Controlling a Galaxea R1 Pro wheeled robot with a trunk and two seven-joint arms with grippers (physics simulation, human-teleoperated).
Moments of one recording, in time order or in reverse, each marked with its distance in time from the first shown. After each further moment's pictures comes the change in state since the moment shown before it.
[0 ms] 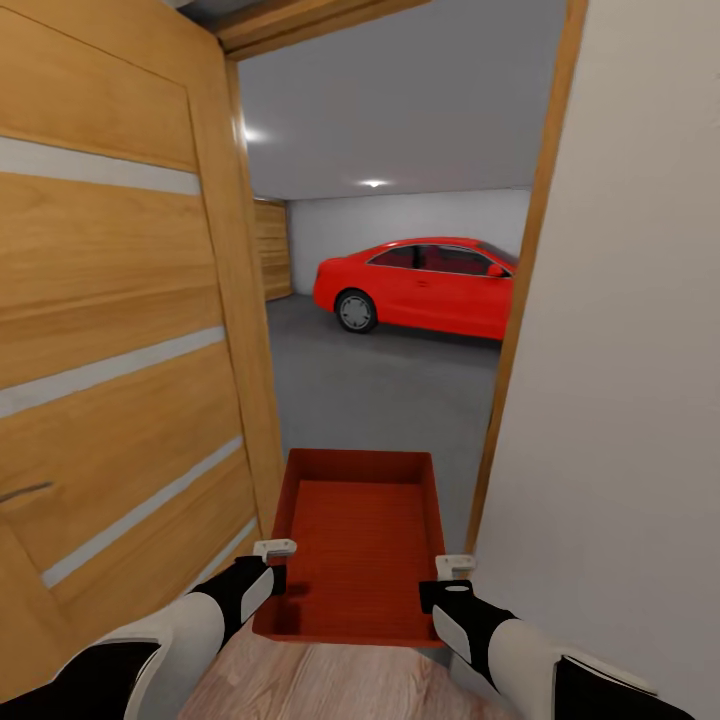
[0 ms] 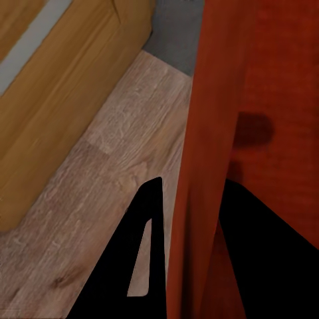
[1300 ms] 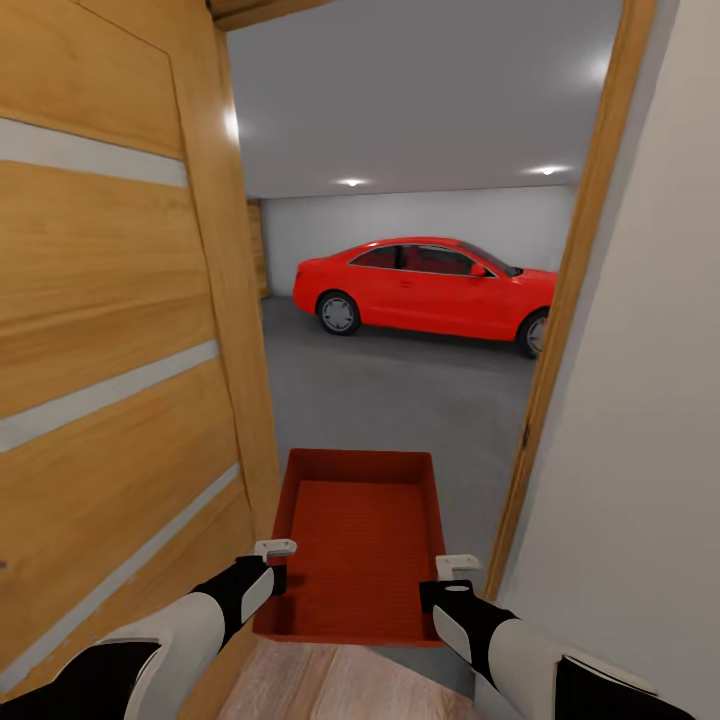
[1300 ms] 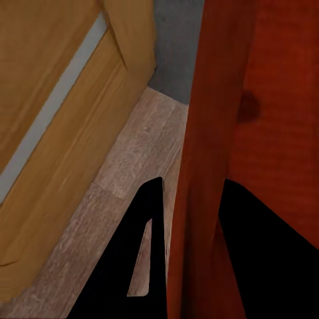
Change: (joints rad) left arm 0.000 -0.001 0.007 0.000 -0.008 0.002 0.001; right arm 0.000 -0.002 0.000 -0.002 0.000 0.003 0.001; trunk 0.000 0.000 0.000
